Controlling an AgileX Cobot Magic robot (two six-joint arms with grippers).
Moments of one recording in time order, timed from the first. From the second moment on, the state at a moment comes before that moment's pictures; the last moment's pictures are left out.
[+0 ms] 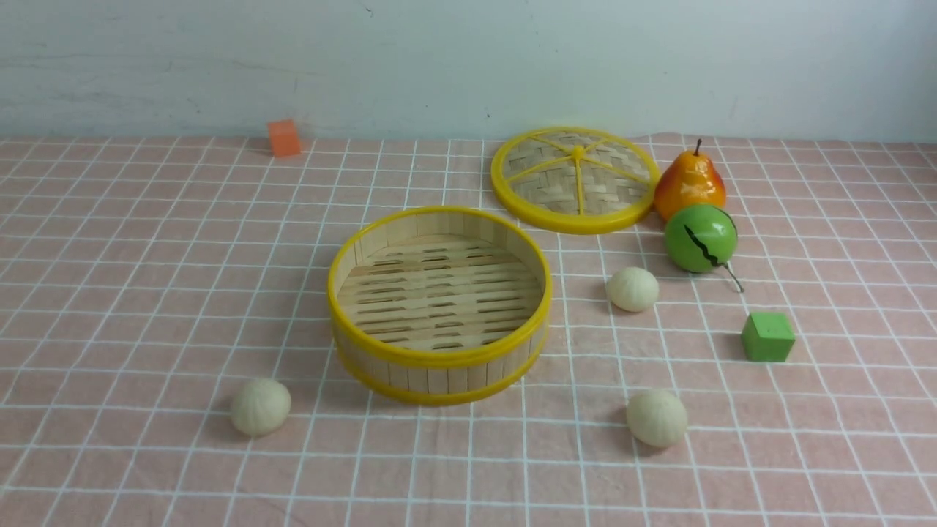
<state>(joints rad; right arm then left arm) -0.02 0.45 -0.41 -0.04 -0.16 0.30 -0.11 0.33 -0.52 0.18 -0.08 -0.51</state>
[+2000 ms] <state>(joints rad) 0.37 1.34 -0.84 0.15 0.70 0.00 -0.28 1.79 -1.11 0.11 0.64 -0.46</state>
